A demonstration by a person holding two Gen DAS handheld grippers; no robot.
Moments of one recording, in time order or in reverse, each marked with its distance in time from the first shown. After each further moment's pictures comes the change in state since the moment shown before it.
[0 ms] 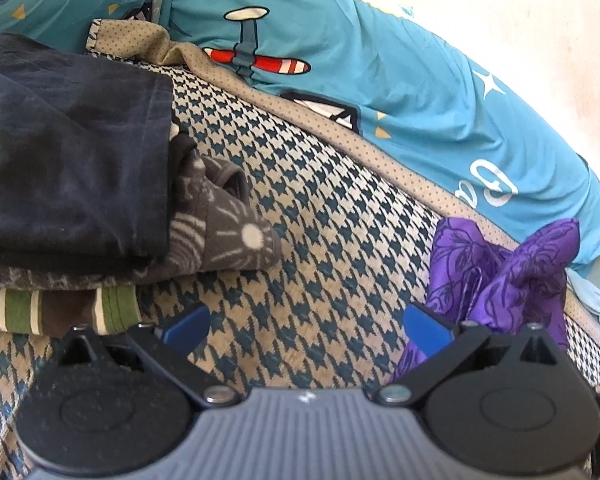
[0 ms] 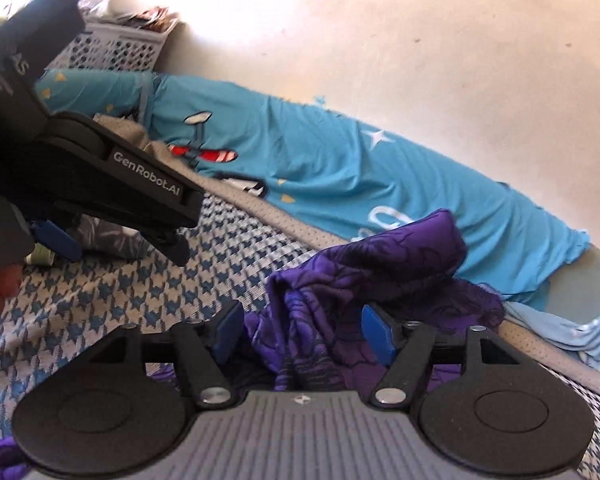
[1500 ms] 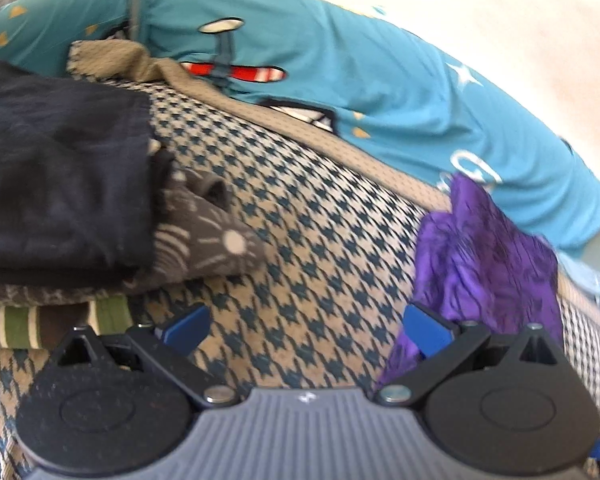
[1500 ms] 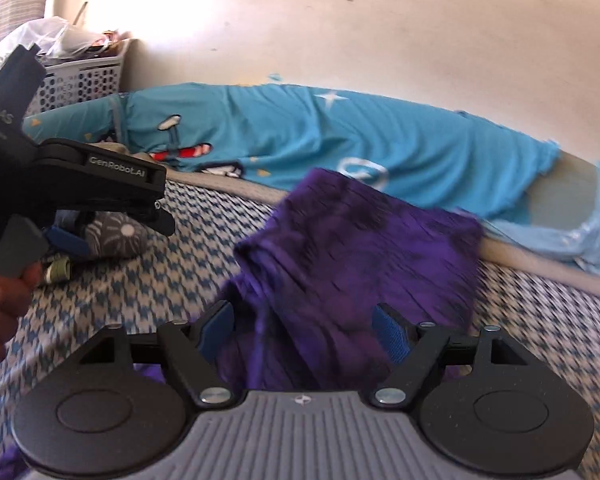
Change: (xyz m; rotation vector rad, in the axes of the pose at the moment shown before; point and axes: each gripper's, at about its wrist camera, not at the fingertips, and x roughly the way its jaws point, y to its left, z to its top) left arm -0.004 -0.018 -0.007 0.115 -0.008 -0.013; right arm -0.042 -0.038 -0.021 0.214 0.102 0.033
